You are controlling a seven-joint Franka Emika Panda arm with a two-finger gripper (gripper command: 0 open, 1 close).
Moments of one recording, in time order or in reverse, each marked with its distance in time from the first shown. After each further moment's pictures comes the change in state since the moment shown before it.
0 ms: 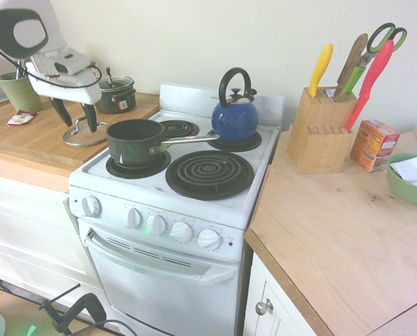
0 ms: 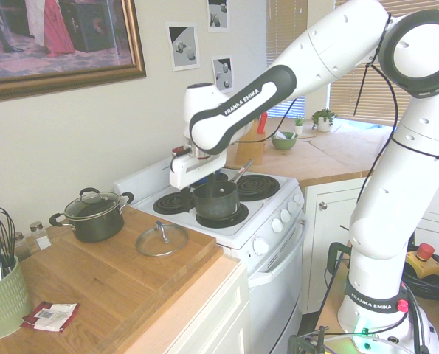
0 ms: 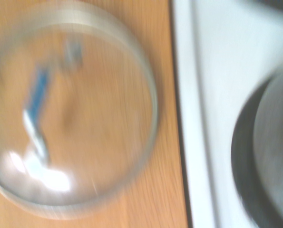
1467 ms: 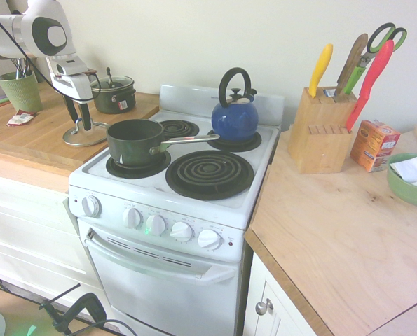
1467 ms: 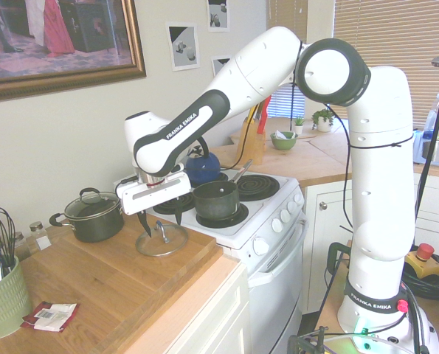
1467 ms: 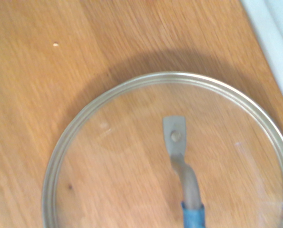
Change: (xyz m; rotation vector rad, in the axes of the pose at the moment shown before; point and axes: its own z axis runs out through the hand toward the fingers) arm -0.016 -0.116 0.088 -0.187 -0.069 0.305
